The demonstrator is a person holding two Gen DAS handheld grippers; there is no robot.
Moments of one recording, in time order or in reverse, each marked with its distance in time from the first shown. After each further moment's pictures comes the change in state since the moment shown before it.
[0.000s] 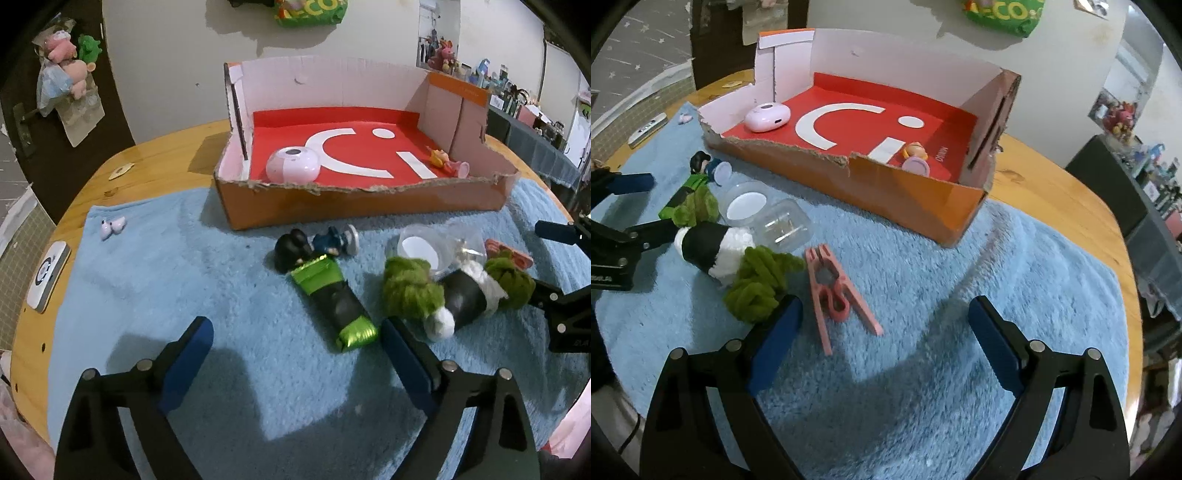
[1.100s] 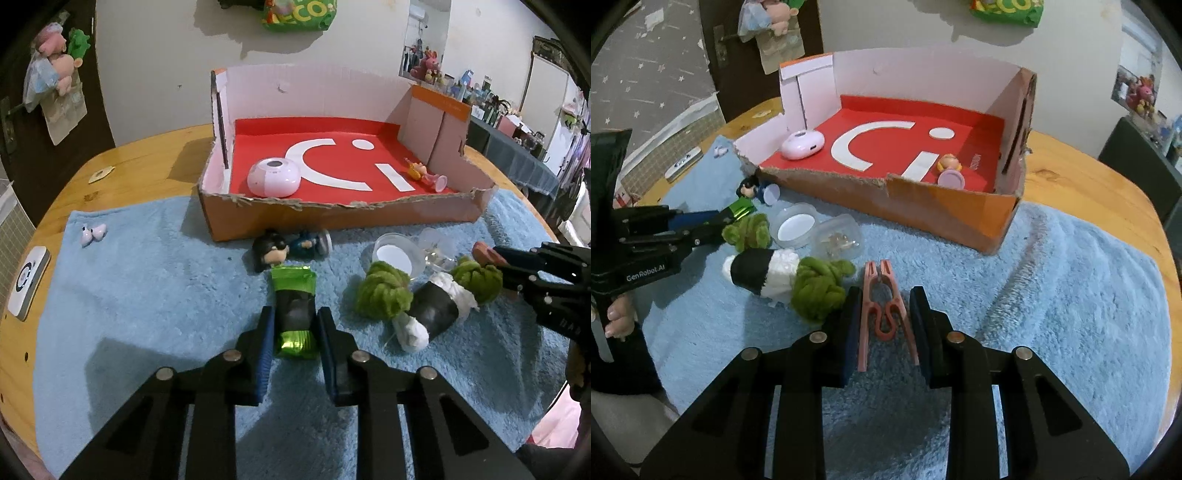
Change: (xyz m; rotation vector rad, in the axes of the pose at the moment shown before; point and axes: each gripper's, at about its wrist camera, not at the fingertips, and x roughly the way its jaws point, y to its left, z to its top) left arm -0.006 0.003 0.003 -0.004 -0.027 -0.109; right arm -0.012 -0.001 0.000 0.090 -0.066 0.182
